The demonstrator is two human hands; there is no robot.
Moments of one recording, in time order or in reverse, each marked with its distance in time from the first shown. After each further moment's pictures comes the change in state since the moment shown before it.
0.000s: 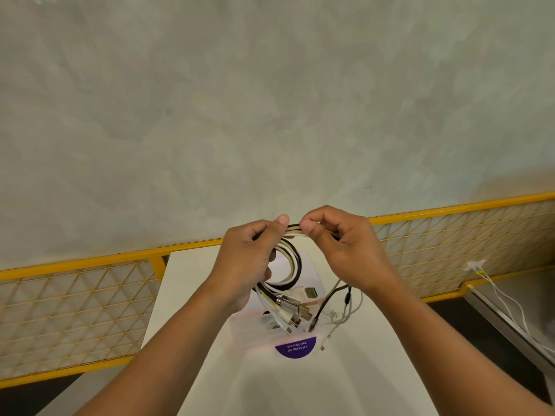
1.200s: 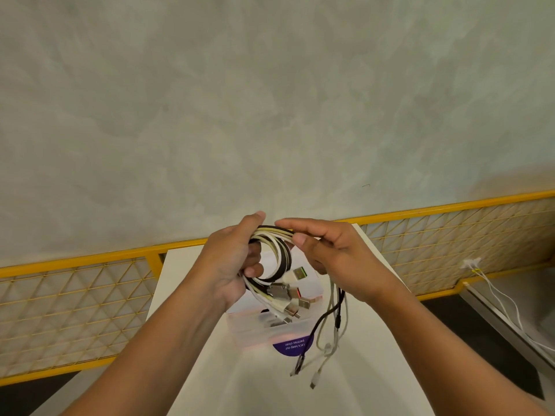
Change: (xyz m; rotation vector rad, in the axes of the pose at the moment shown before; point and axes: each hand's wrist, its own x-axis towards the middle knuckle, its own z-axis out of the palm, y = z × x) left_hand 0.013 0.001 -0.010 -0.357 0.075 -0.275; right_hand -0.007 -0.011 0.005 0.279 -0.230 0.149
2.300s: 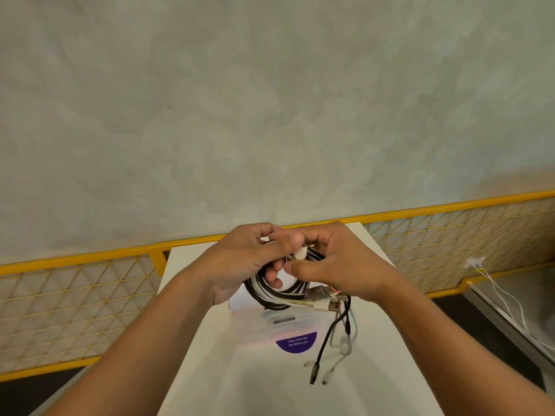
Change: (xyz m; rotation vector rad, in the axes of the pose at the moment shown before) left_hand -0.012 0.007 -0.011 0.439 -0.436 0.070; right_hand -0.006 -0.015 0.001 -0.103 -0.157 0.068
